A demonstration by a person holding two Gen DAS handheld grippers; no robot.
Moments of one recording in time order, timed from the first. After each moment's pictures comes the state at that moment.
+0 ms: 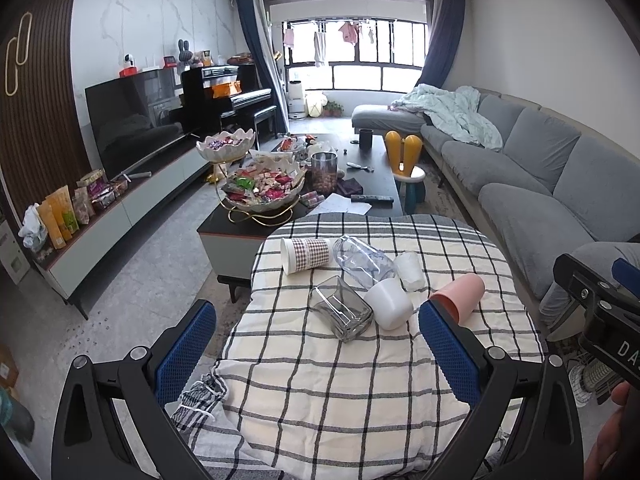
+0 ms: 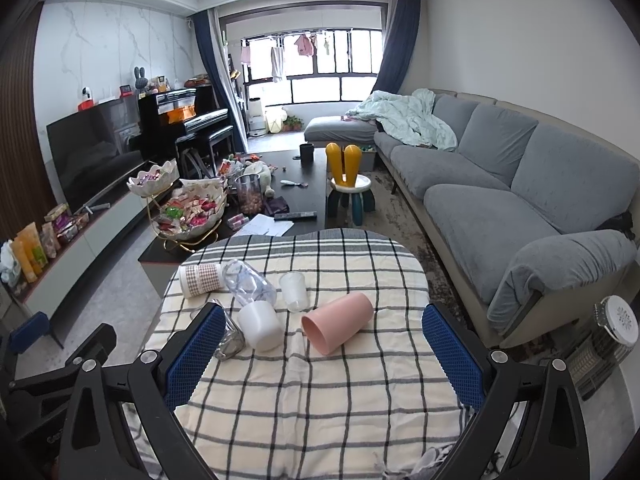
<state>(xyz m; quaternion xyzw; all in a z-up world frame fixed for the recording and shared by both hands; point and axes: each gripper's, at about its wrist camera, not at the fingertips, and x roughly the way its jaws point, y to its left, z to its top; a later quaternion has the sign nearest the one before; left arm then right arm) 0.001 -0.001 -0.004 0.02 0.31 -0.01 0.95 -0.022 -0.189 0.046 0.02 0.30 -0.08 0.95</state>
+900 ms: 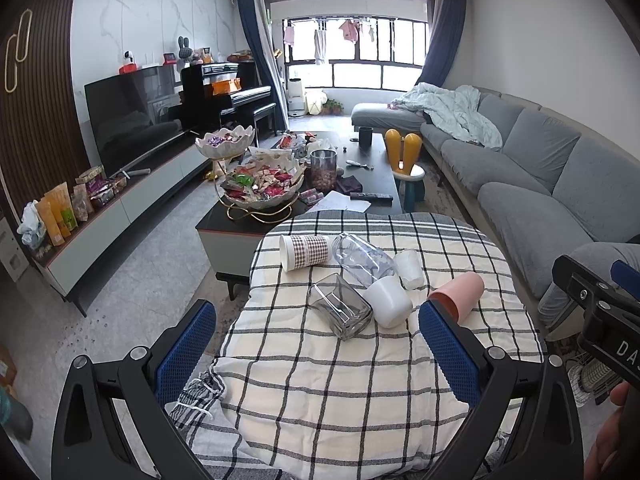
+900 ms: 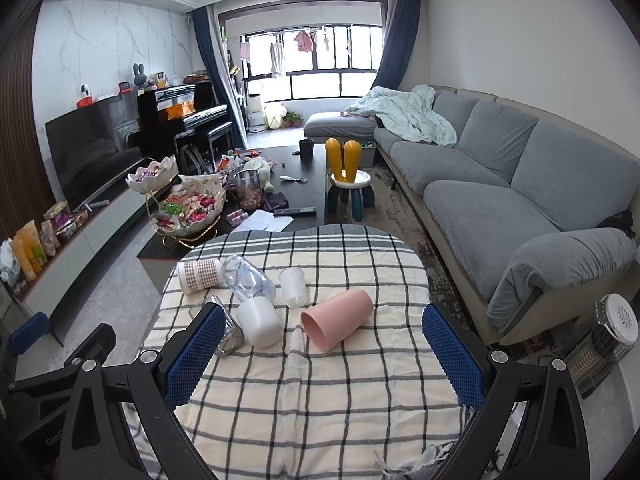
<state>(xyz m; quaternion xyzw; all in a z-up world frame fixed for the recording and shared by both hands) 0.000 -0.001 -0.004 0.02 0.32 -0.01 0.95 -0.021 -0.191 0.041 0.03 0.30 -0.08 0.95</state>
